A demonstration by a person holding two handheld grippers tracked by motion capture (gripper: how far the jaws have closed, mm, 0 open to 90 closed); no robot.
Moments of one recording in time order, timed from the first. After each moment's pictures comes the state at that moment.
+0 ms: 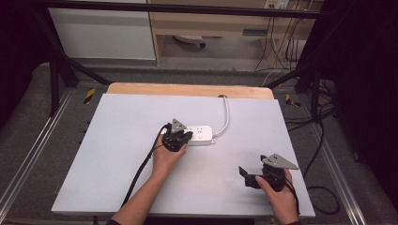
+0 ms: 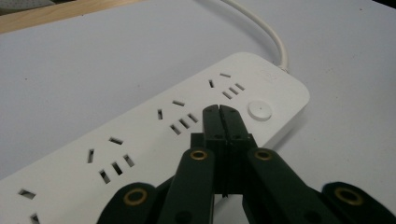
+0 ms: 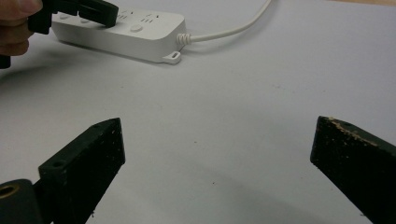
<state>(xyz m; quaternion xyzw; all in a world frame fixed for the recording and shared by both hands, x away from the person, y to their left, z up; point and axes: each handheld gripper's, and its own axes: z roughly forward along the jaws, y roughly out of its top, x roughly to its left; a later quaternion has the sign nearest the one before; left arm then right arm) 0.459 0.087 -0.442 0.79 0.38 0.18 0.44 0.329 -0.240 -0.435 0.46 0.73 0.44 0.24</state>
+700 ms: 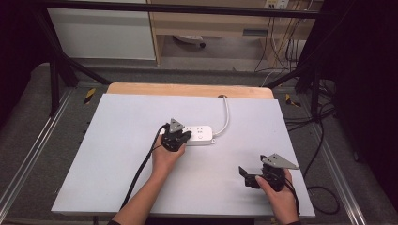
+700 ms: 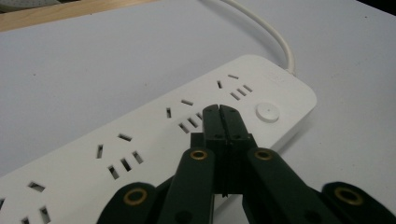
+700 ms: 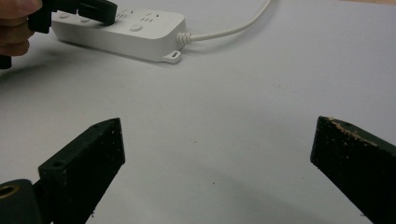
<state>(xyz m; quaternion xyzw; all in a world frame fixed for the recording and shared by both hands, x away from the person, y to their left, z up) 0.460 0.091 -0.444 0.78 0.39 0.19 0.45 0.330 -0.240 -0.435 0.46 0.73 0.44 0.24</state>
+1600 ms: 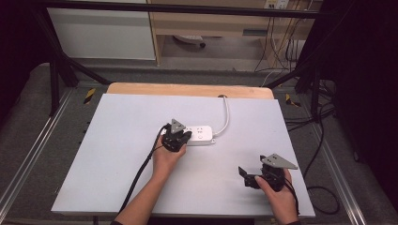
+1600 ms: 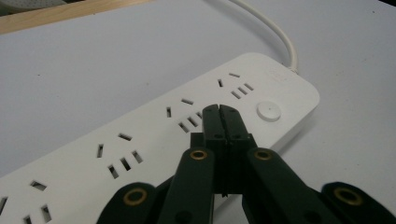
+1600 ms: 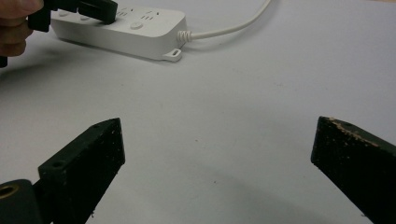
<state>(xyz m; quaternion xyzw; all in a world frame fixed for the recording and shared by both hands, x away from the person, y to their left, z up) 0.458 0.087 -0.443 0.78 0.39 0.19 0.44 0.330 -0.239 -0.436 0.46 0.73 0.44 0.24</state>
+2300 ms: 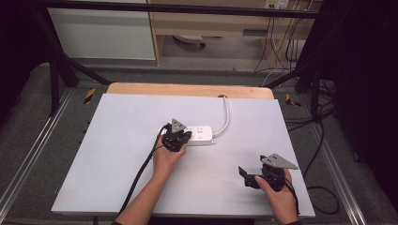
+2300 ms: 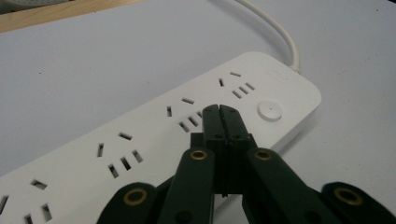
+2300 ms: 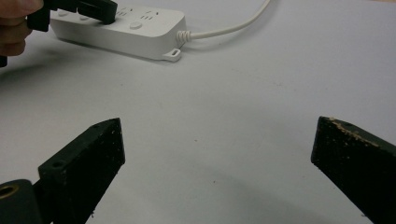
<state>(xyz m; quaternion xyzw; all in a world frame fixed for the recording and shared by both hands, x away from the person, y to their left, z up) 0.459 0.087 -0.443 0.78 0.40 0.20 0.44 0.330 -0.239 -0.436 0.46 0.73 0.44 0.24</state>
